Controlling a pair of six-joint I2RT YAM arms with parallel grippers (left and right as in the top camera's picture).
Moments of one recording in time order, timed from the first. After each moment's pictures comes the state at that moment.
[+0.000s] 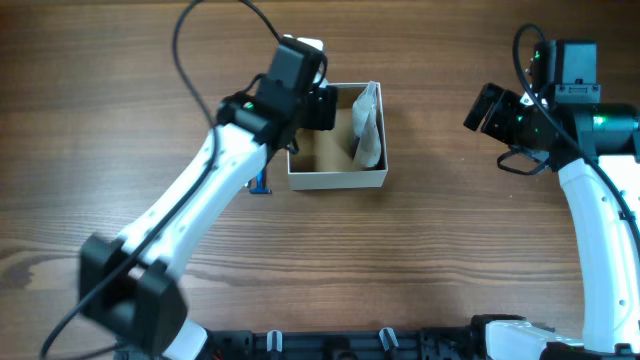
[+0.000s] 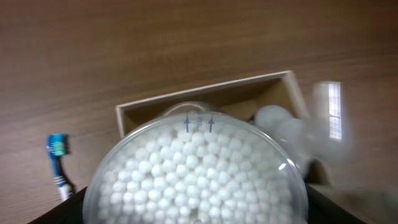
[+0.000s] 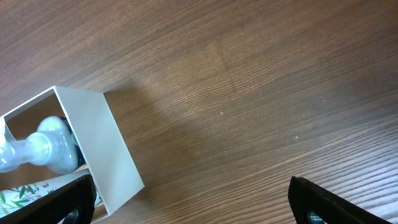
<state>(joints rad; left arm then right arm) -0.52 1.72 1.44 -0.60 -0.08 -0.29 0.01 1.41 1.46 -1.14 0.05 0.45</state>
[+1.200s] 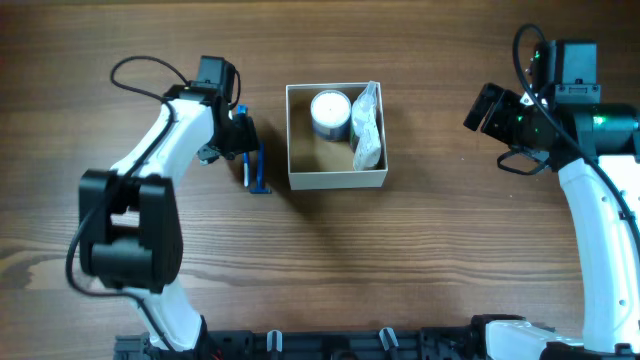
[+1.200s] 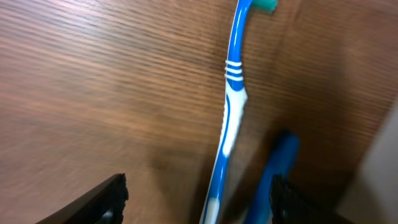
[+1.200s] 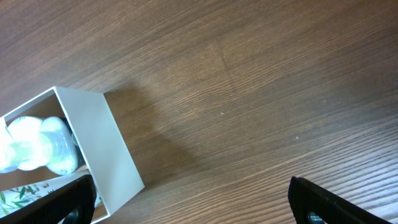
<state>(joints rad) -0.15 1.96 1.33 -0.79 0.01 -0.42 0.01 1.41 1.46 -1.14 0.05 0.45</state>
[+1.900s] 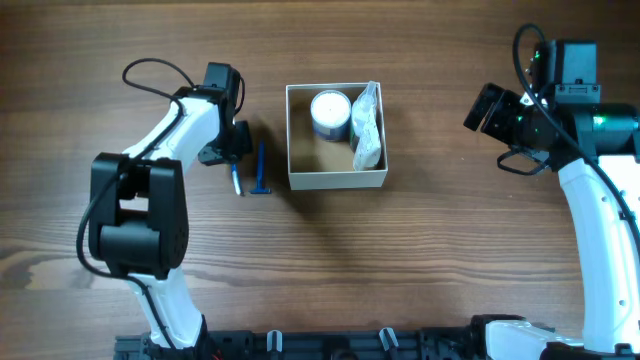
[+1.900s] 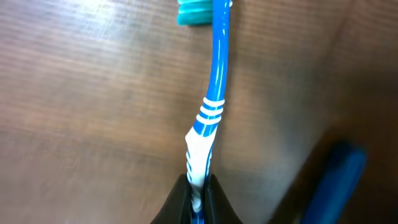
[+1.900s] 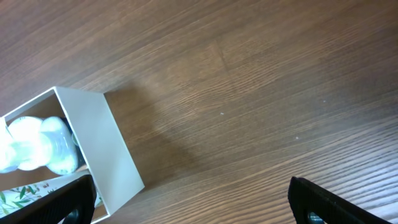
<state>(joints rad) -0.15 2.01 1.35 -0.84 -0.06 -0.34 0.01 1.41 1.46 -1.14 0.05 0.45</state>
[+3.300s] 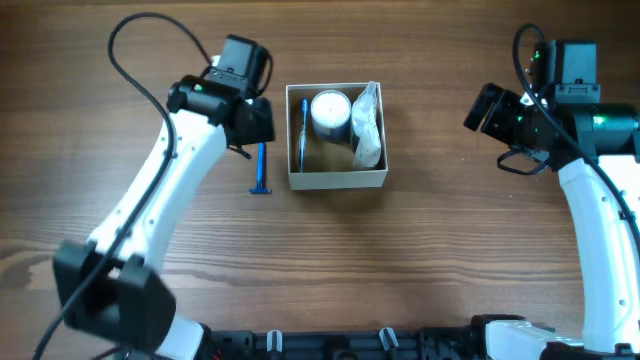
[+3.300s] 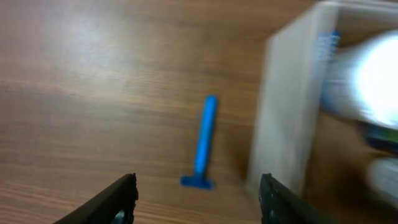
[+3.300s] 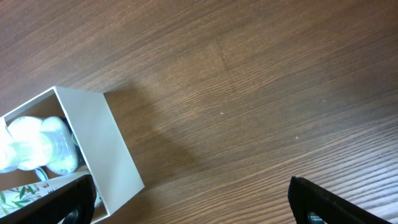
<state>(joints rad) -0.32 1.71 1.46 -1.01 -0.15 -0.44 0.01 1.41 1.46 -1.14 0.05 0.45</state>
